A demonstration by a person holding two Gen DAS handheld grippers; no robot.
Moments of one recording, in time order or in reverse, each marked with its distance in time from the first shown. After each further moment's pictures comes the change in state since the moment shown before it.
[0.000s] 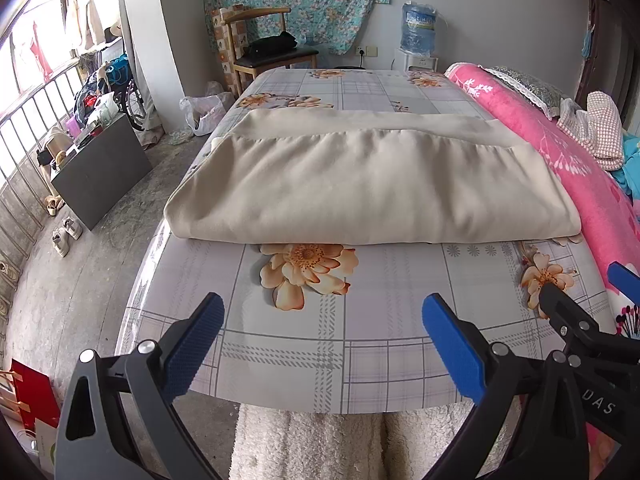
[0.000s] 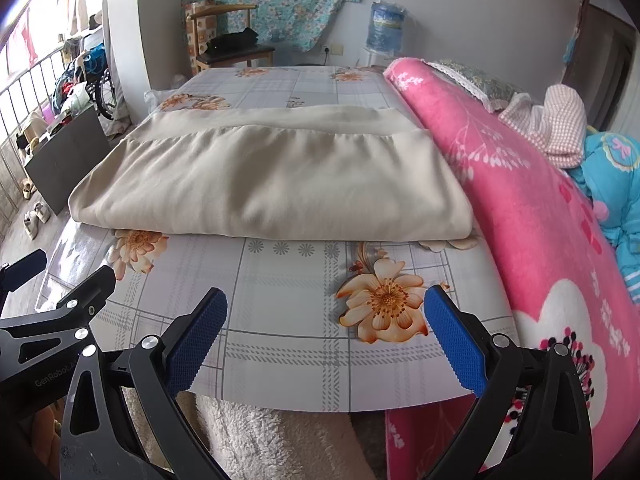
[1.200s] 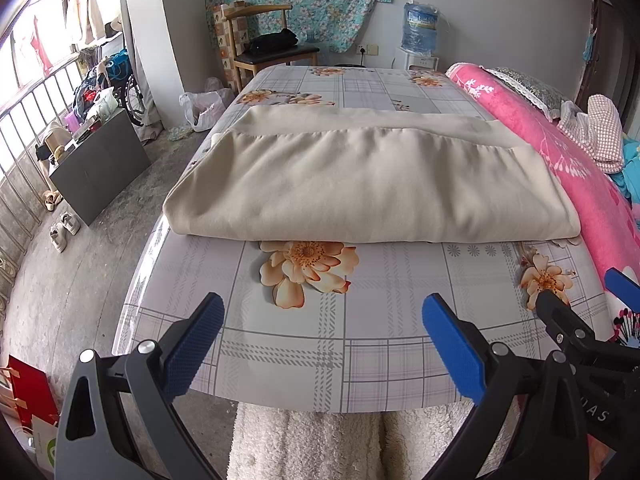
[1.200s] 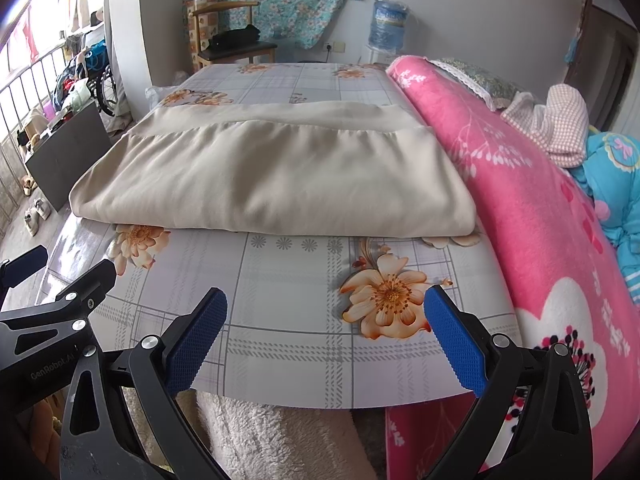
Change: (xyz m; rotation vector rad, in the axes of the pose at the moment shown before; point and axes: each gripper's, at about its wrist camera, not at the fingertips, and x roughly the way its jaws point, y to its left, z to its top) left arm 0.001 0.001 0.000 -0.003 0.002 -0.002; right arm 0.001 0.001 -0.002 -0.007 0.006 0.002
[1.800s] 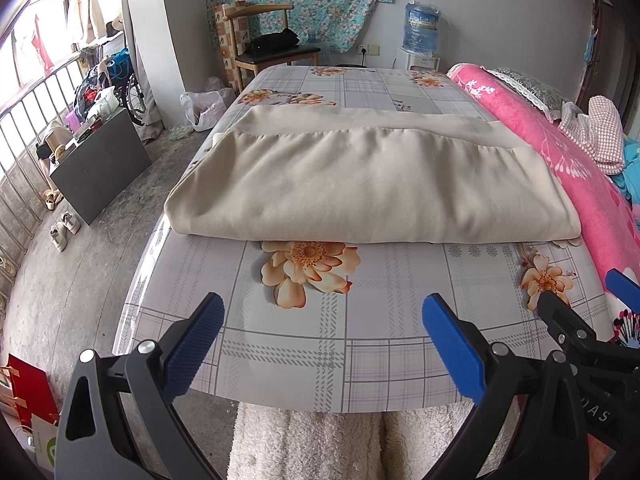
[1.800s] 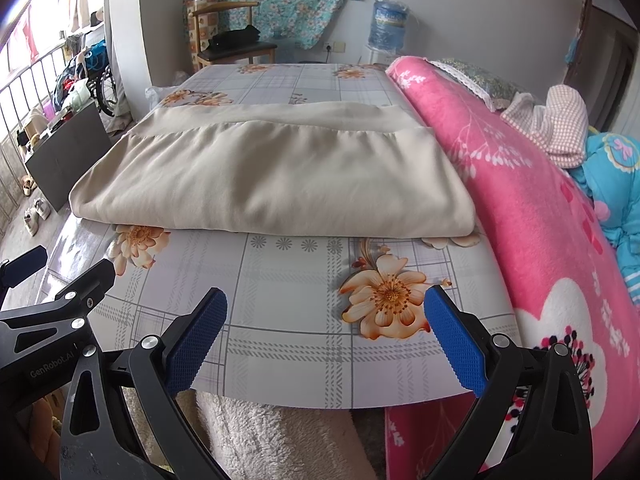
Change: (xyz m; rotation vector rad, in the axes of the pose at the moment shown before) left arm 0.000 0.001 0.000 0.001 0.000 -0.001; right arm 0.000 0.000 0.000 -0.001 0.000 0.001
